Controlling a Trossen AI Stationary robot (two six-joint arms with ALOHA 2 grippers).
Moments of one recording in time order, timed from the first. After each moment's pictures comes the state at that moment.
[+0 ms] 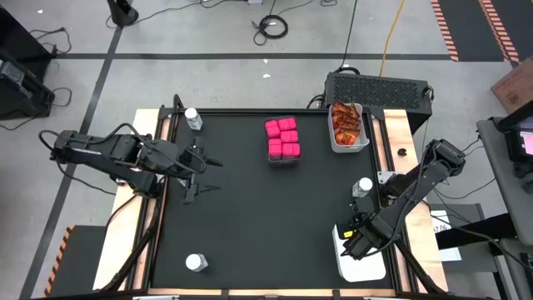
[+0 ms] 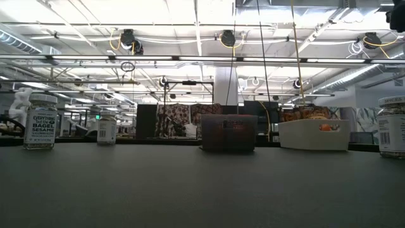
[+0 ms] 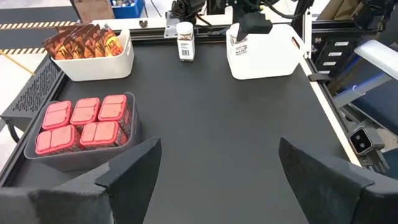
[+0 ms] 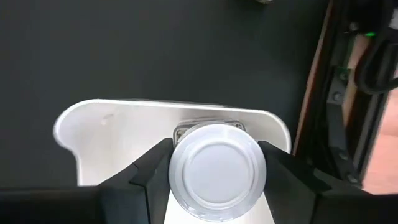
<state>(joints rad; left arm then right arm) -0.20 0.98 1.15 -0.70 -0.13 -0.07 0.78 1.51 1.10 -1.35 0.03 2.21</state>
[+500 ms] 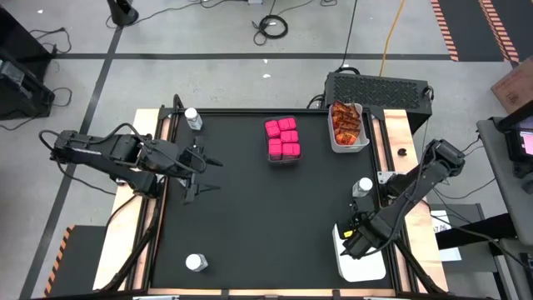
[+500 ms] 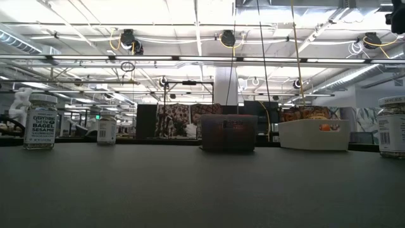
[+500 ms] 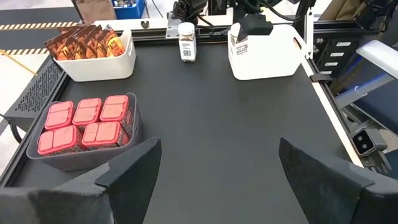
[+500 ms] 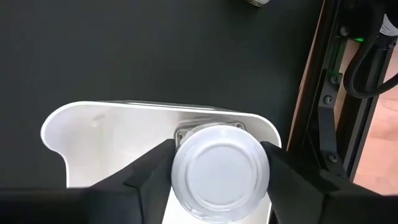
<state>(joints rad) -0.20 0.98 1.15 -0.70 -0.14 -0.07 0.77 1.51 1.10 -1.37 0.02 2.18</state>
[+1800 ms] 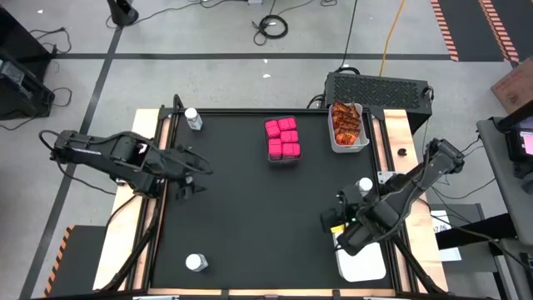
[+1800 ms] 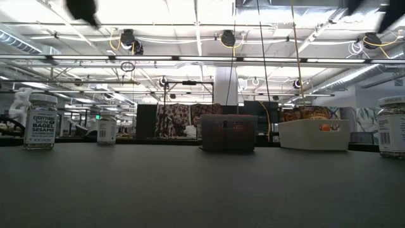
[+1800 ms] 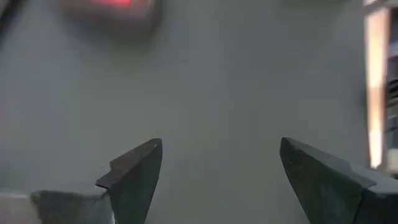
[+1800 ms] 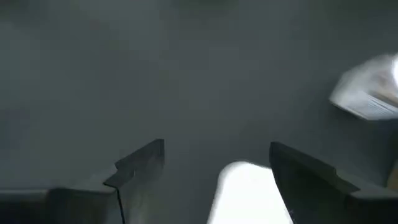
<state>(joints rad) -0.20 0.98 1.15 -1.09 -0.14 -0.43 0.68 1.51 1.40 -1.40 0.44 1.93</state>
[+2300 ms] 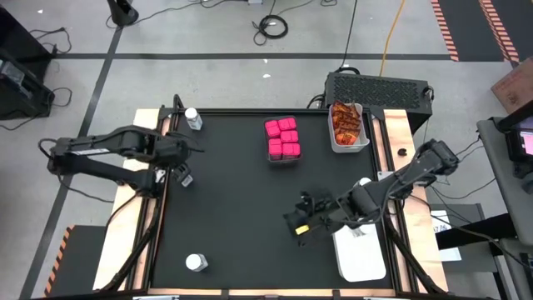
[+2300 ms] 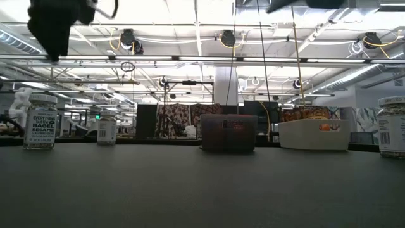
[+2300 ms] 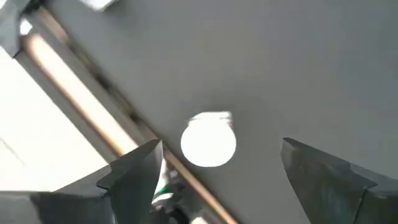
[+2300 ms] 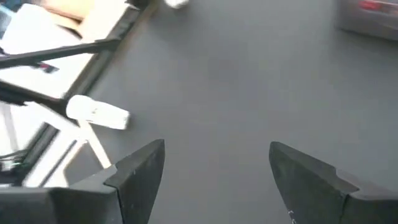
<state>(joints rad) 0.07 0.98 1.11 -1.54 -0.22 -0.74 0.50 1.57 1.40 -0.74 0.50 1.33</state>
